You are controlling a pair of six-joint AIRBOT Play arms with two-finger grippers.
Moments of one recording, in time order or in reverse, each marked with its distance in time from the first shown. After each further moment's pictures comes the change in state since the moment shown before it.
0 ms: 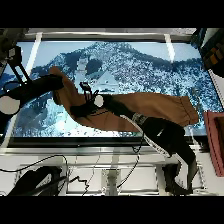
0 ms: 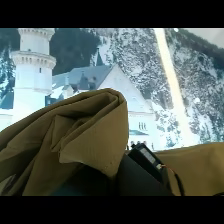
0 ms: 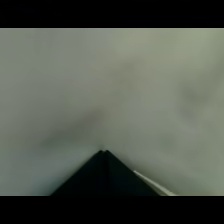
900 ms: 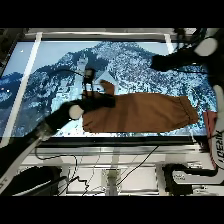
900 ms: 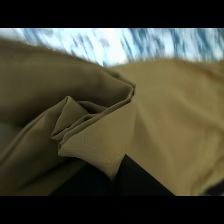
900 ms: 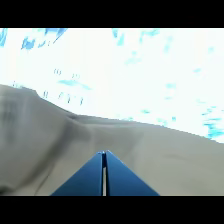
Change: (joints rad) left arm -0.581 -0.393 0.000 -0.081 0.298 -0.093; right arm -0.805 0.547 0.006 -0.292 0.497 -0.191
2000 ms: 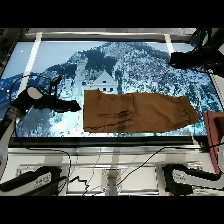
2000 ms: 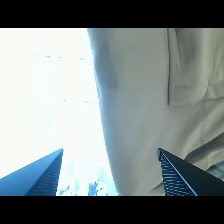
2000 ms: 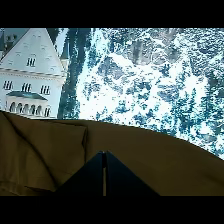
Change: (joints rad) left arm 0.708 -0.058 -0.010 -0.111 -0.750 0.439; right arm -0.076 0.056 0.000 -0.112 0.024 -0.003
